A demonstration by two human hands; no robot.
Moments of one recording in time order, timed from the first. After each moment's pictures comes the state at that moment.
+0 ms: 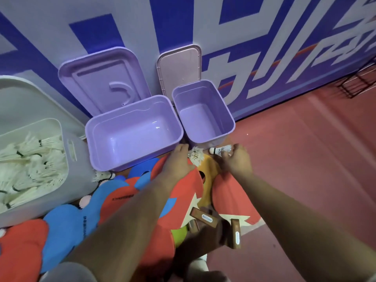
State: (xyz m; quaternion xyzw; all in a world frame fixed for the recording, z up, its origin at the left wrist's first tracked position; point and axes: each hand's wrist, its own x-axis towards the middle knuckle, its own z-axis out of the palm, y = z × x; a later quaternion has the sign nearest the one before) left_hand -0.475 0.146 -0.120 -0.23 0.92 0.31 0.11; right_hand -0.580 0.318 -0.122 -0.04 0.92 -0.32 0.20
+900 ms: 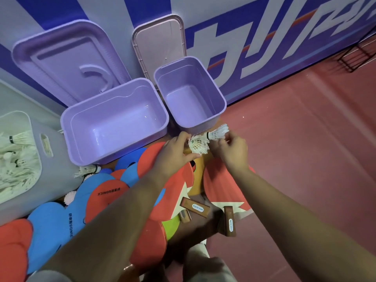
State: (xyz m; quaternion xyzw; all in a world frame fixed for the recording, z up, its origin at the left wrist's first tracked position) left_hand -0.476 0.167 -0.144 -0.16 0.92 0.36 0.01; right_hand -0.571 0.337 -0.149 -0.02 0.89 -0.44 0.11
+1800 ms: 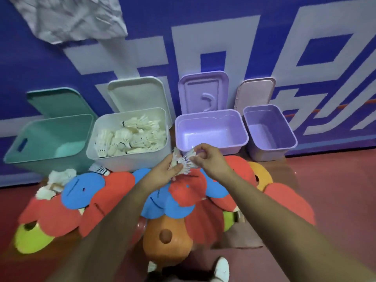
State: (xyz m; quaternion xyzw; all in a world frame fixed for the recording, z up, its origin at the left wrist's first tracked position) left_hand -0.201 0.070 0.004 -0.32 0.76 0.56 -0.06; right_hand -0.361 0.183 0.018 -0.38 0.70 -0.50 0.35
